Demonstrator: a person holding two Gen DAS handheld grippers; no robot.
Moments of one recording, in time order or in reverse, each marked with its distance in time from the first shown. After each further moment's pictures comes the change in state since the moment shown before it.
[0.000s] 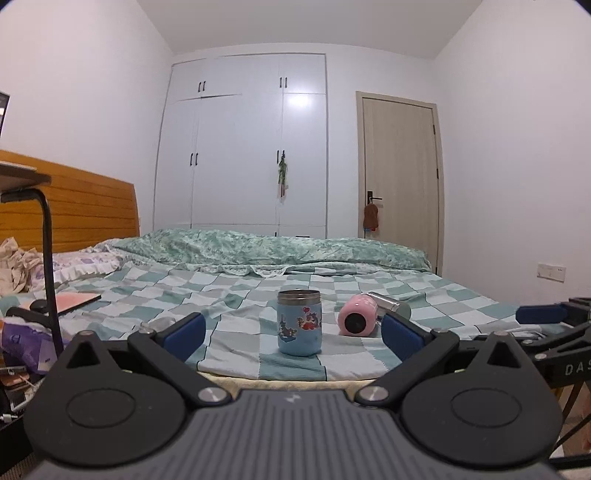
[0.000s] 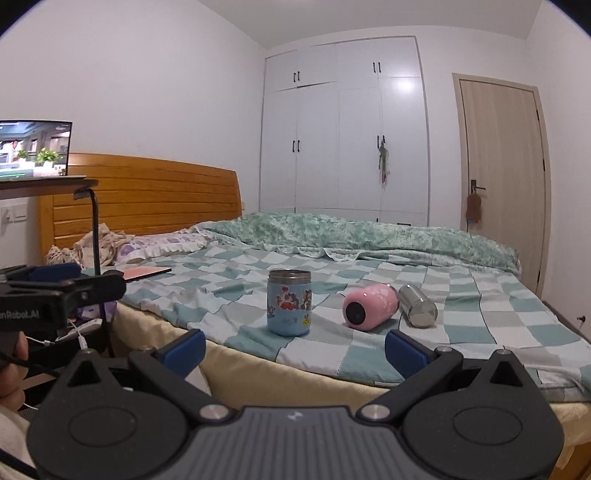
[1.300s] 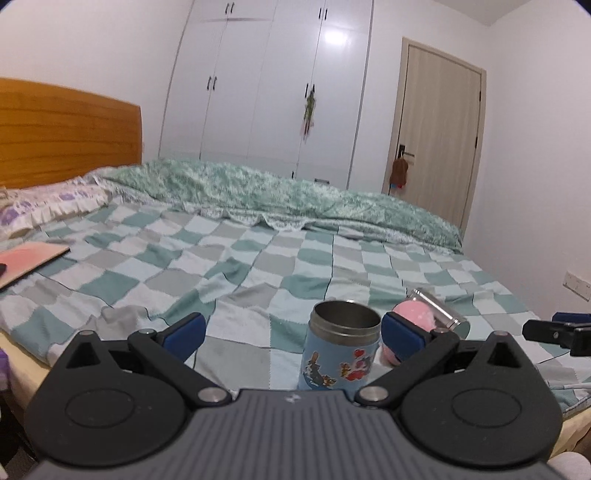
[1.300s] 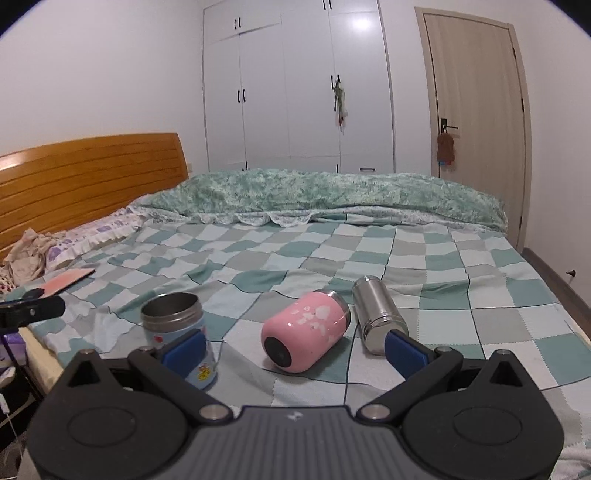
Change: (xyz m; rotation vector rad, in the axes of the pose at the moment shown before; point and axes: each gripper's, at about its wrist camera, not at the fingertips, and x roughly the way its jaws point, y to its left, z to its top) left arm 0.216 0.053 0.049 -0.132 0.211 0.029; right arm 0.201 -0.123 0.078 0.115 0.180 -0.090
